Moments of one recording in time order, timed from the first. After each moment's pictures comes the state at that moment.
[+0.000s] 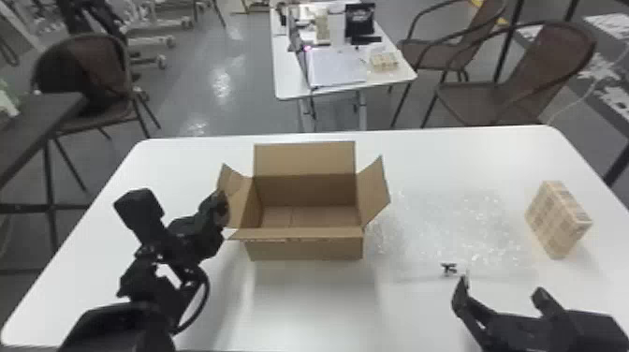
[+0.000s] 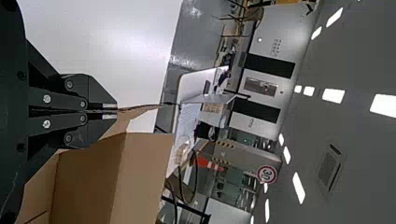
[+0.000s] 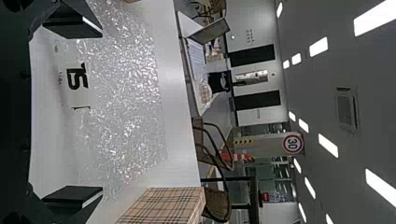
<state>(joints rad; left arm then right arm) 0.15 0.05 0.20 -1.82 0.30 0.28 -0.20 0.49 -0.10 0.20 -1.90 -0.15 -0.07 -0.22</state>
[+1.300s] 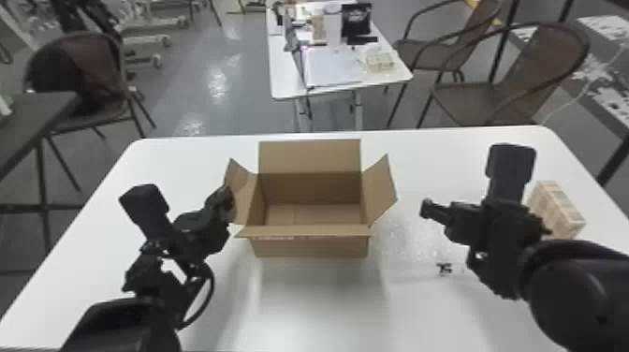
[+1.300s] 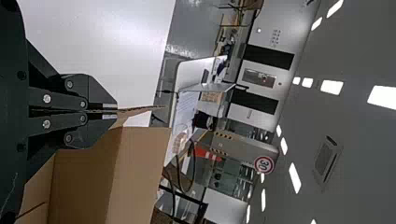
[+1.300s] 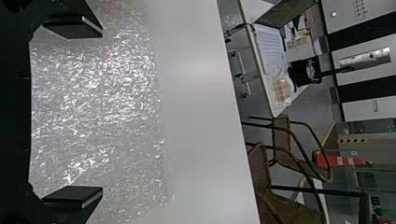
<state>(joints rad) 0.13 0.05 0.16 -1.81 0.31 0.27 -0.21 -0.10 -0.04 0.11 -1.86 -0.48 0.91 -0.41</state>
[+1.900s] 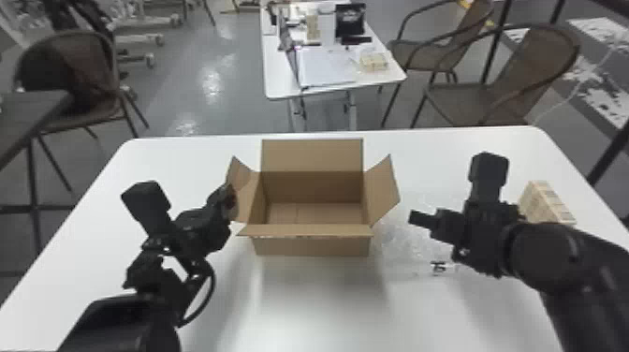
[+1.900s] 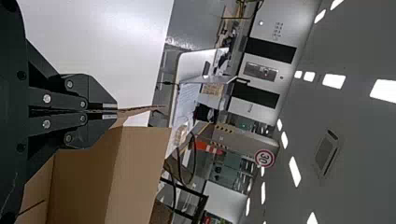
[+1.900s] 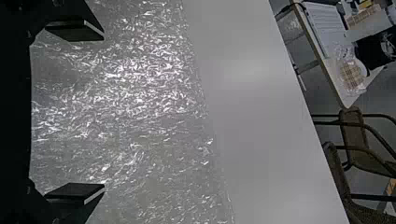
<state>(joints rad) 0.11 0.06 0.13 -1.78 0.33 0.26 -0.21 -0.27 -0.04 0.06 -1.53 -0.63 0.97 -0.42</state>
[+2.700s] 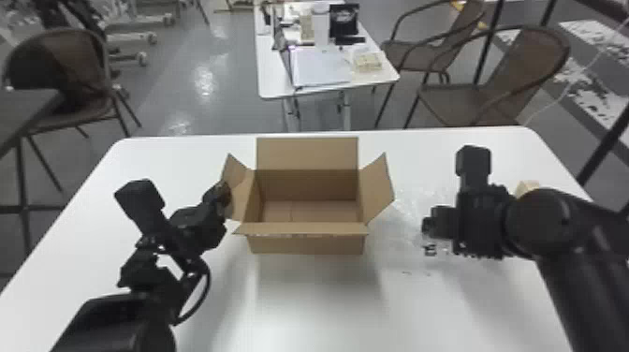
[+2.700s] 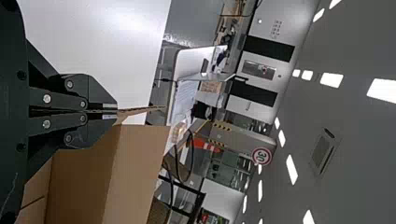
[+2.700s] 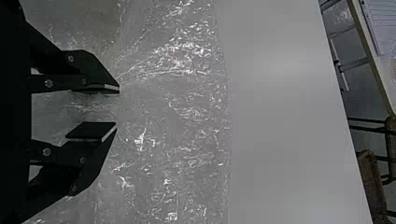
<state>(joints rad) 0.10 0.06 0.12 -1.77 0.34 0.25 -0.21 -0.37 -0.06 0.06 -1.47 -0.61 1.17 -0.43</state>
